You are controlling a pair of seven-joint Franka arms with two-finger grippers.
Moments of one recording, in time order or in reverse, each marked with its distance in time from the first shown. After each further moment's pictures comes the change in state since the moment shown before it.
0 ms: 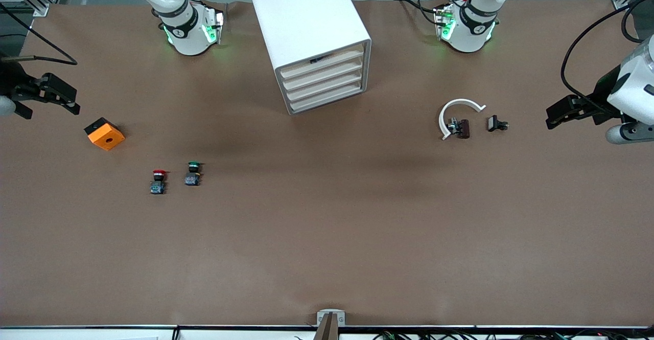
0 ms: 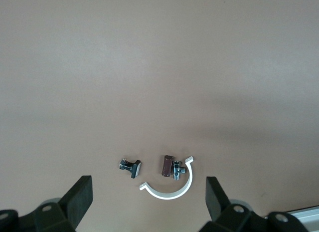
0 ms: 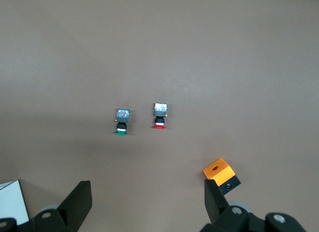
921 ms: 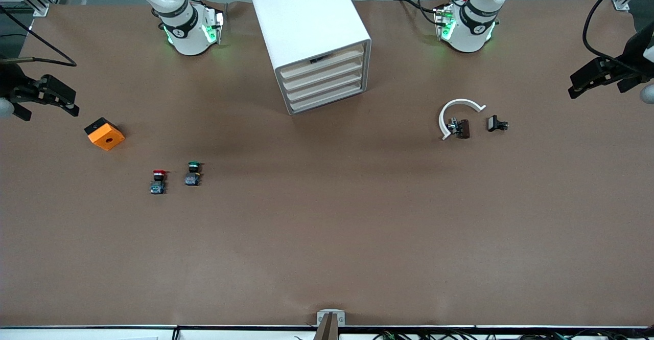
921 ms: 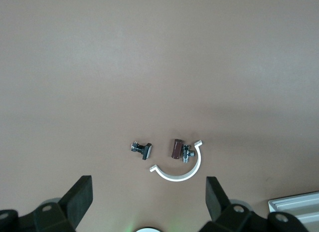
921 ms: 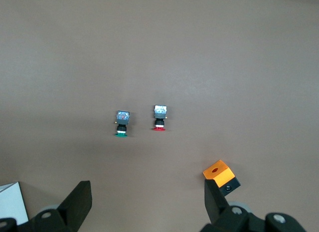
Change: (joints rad) left arm -0.159 -0.144 0.235 -0.066 -0.034 -0.071 0.053; right arm 0.000 0.008 0.001 0.014 0.000 0.000 0.001
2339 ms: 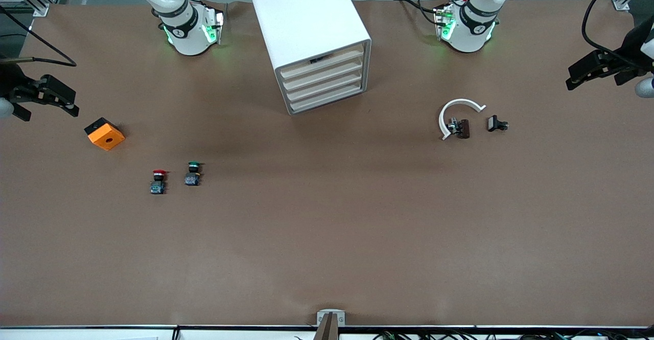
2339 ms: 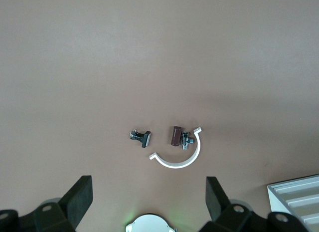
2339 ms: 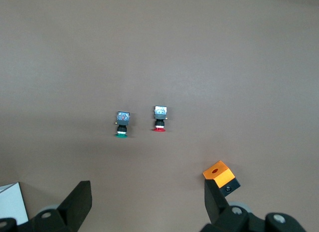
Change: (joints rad) left arm -0.007 0.002 0.007 0.007 -0.015 -0.054 0.016; right arm 0.001 0.002 0.001 0.004 0.000 0.000 0.000
